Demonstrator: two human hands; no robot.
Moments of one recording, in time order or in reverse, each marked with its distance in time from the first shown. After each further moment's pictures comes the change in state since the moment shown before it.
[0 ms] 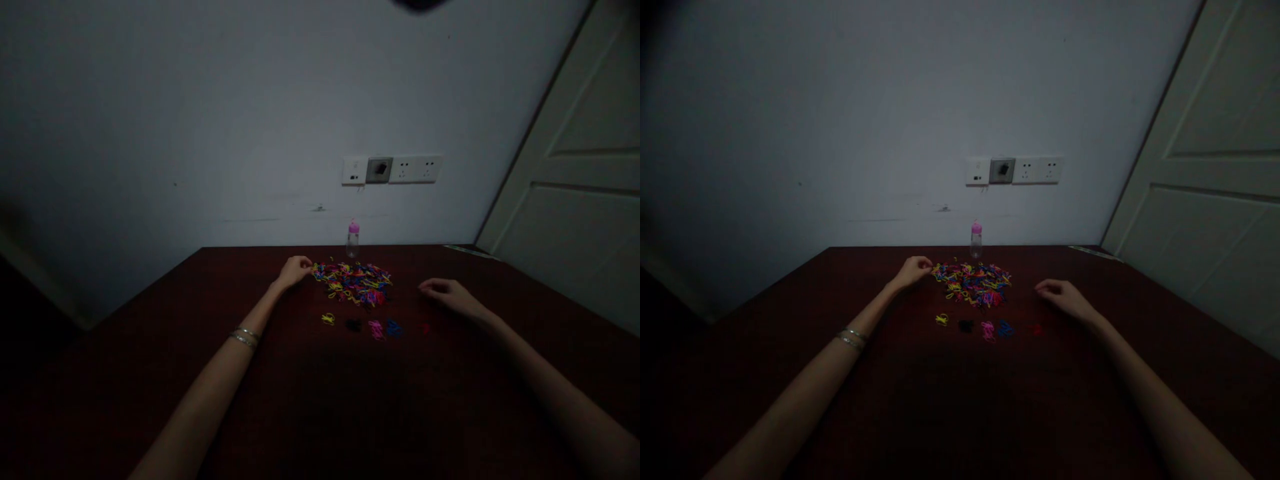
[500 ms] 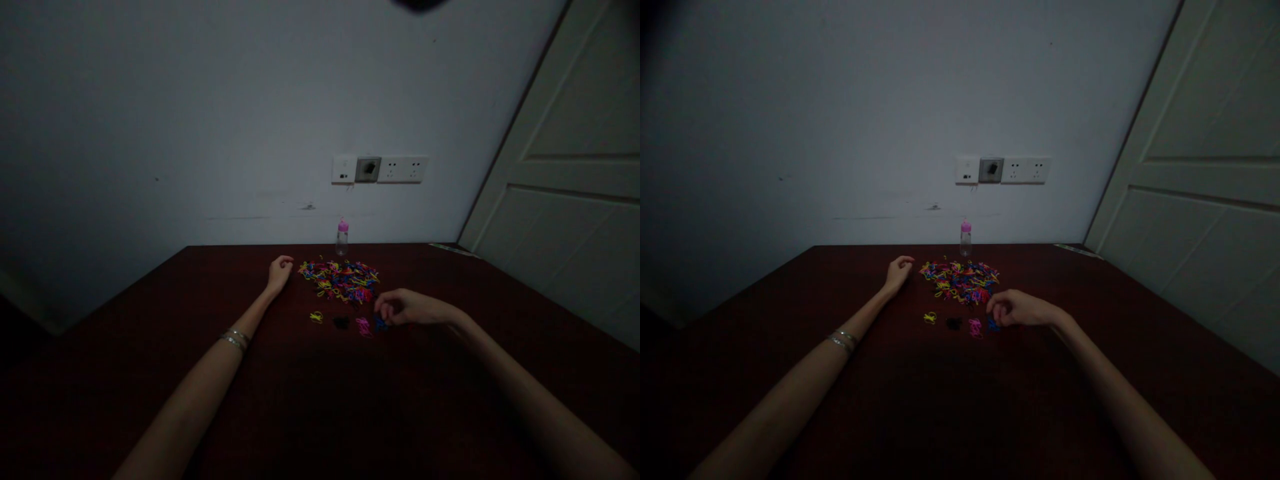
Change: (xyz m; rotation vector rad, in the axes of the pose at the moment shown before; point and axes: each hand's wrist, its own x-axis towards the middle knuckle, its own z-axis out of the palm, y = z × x) left_hand -0.010 -0.015 0.022 -0.440 0.362 -0.217; right_hand -0.035 -0.100 0.038 -0.031 -0.639 -0.156
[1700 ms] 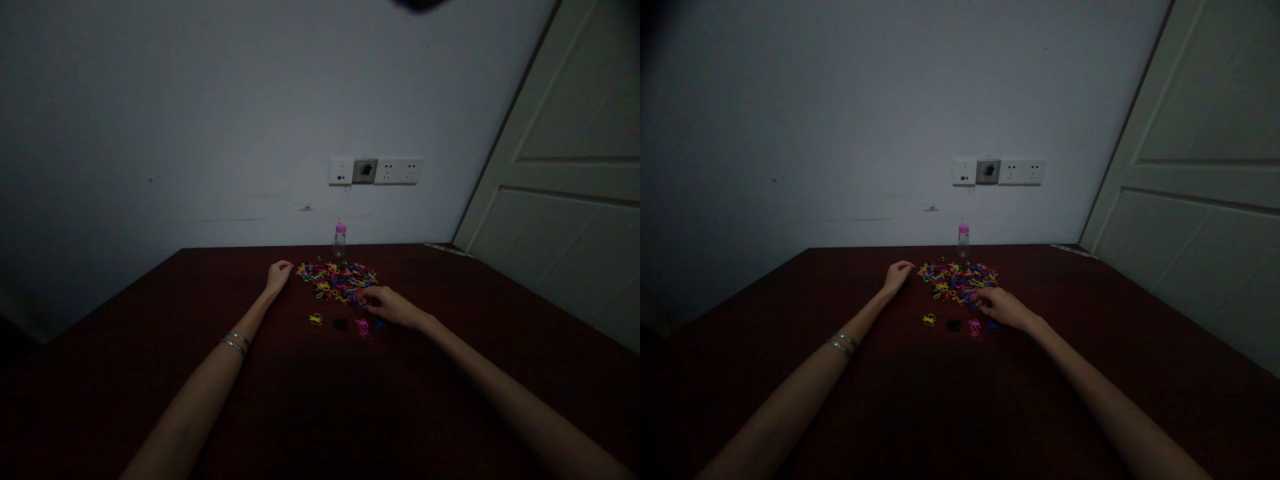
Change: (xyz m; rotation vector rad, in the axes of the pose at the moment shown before) left_hand 0.003 -0.006 0.003 0.014 -0.045 -0.074; right_hand 0.038 0.021 0.022 -0.417 0.340 -0.176
